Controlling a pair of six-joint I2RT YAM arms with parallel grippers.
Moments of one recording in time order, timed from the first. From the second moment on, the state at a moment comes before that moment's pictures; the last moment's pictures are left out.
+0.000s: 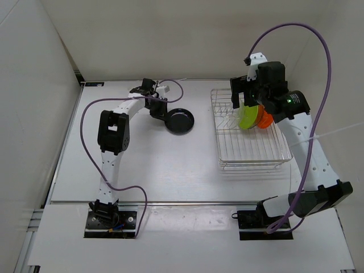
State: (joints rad) left arm -0.26 2.39 1.98 -0.67 0.48 -0.04; right arm 0.35 1.38 1.70 -0.89 0.08 -0.03
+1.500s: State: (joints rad) left arm -0.32 1.47 1.45 -0.76 0.03 0.10; right arm 0.33 1.76 1.57 -0.67 0.35 -0.22
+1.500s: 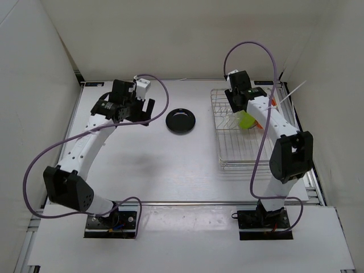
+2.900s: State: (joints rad) left arm -0.32 1.31 1.29 -0.70 0.04 0.16; right arm 0.35 1.92 1.65 -0.62 0.56 -0.24
